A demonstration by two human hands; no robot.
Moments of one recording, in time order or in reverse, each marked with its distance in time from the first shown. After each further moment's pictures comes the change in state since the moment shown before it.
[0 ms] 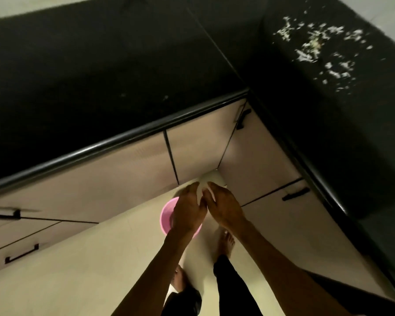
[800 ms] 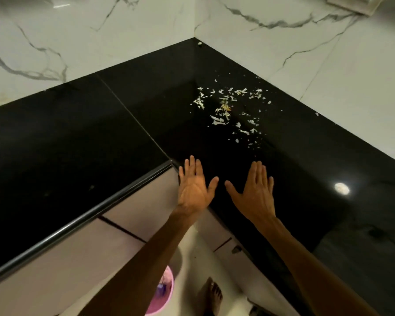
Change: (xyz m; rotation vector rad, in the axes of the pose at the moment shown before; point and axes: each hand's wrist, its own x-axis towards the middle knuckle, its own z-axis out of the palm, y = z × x) left_hand 0.152 0.253 0.037 0.316 -0.151 0.417; right_hand 0.042 0.102 -0.261 -0.255 0.437 0.369
